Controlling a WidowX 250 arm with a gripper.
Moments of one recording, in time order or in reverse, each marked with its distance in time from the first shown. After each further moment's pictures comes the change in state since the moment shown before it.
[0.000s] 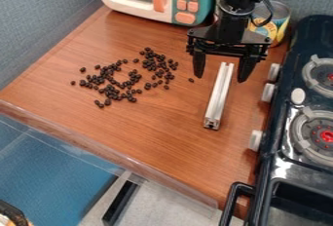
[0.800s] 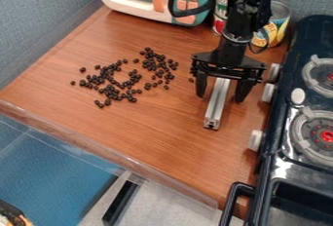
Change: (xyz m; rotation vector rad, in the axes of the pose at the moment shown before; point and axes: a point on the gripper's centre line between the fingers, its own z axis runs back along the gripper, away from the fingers) arm 0.005 -0.008 -0.055 0.054 0.077 0.006
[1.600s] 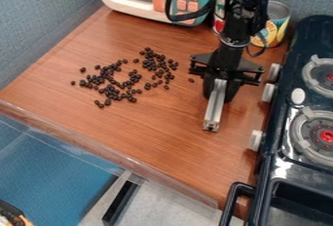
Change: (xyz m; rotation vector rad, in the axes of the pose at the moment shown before) arm -0.009 0.012 -0.004 0.007 0.018 -0.082
